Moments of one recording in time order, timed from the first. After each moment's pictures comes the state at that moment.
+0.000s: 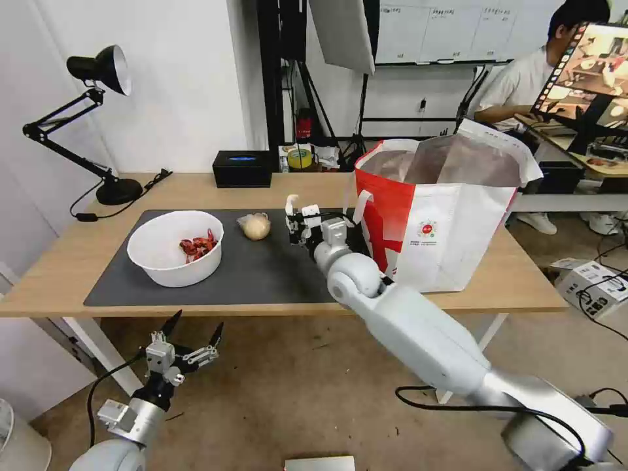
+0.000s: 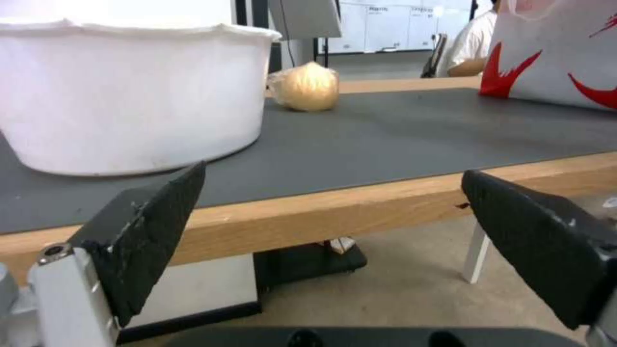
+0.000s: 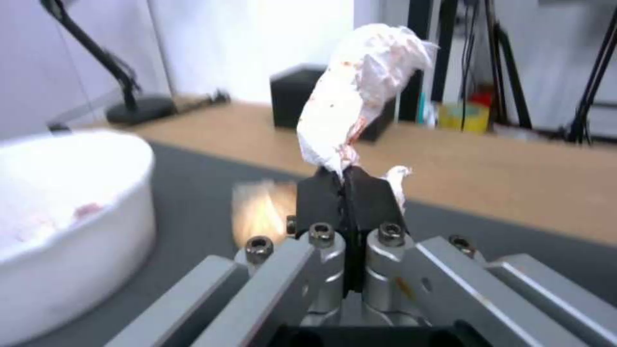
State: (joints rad) left arm 1.62 -1.16 -0.65 -1.87 -0.41 -0.31 0.27; right arm -0.46 1.20 -0.32 1.63 0.75 -0.24 0.32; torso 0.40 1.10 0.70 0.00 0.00
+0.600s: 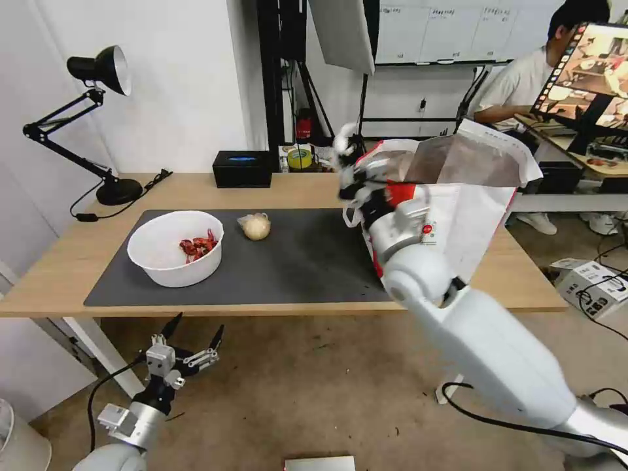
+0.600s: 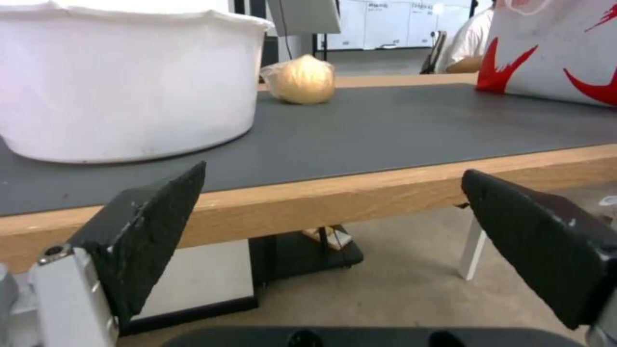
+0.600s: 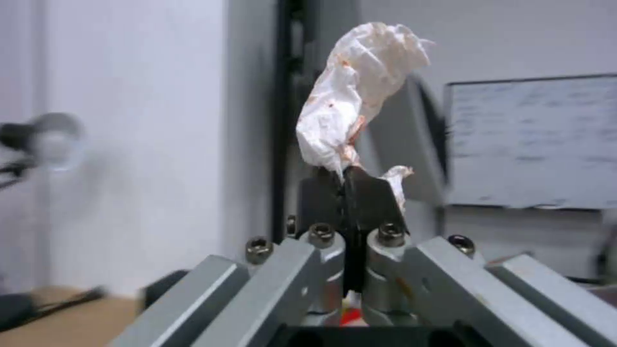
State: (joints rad) left arm 1.63 -1.18 -0.64 -1.87 -0.40 -0.31 0.27; right arm -0.53 1.03 -0.06 1.89 0.58 -0.09 0.45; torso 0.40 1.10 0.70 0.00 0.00
